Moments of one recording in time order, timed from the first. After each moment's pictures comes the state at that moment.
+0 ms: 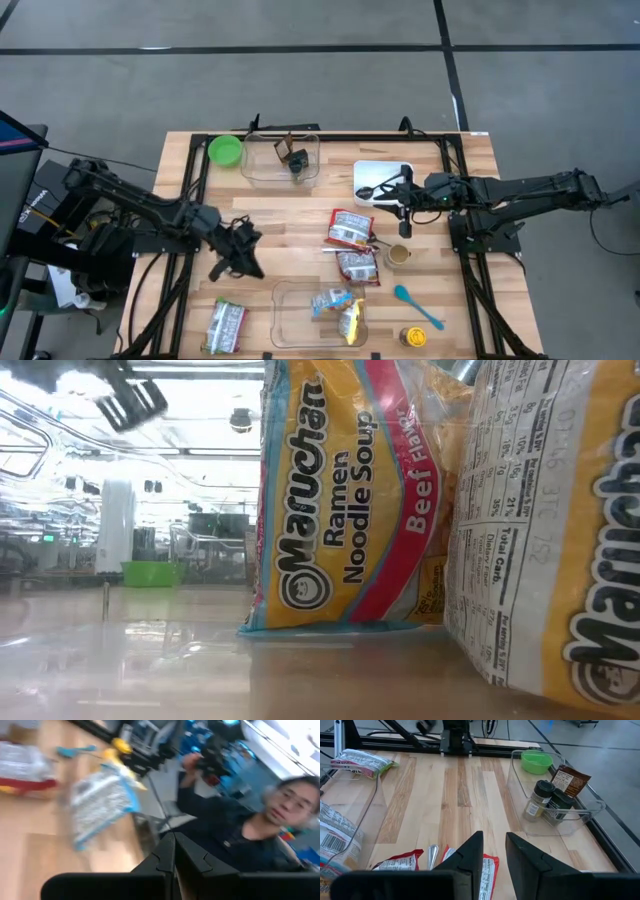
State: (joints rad) left arm -0.34 0.92 0.45 0.28 0.32 -0.67; right arm 0.04 0.89 0.67 -0.20 0.18 -0.05
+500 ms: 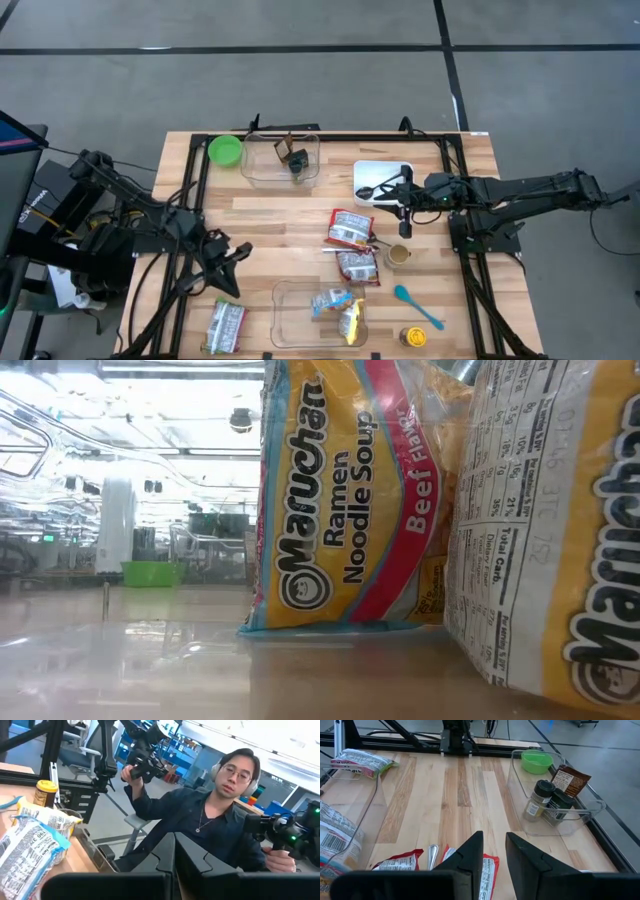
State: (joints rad) left arm -0.53 0.84 0.45 0.41 0.32 -0.43; right arm 0.04 0.89 0.67 -0.21 0.18 -0.05
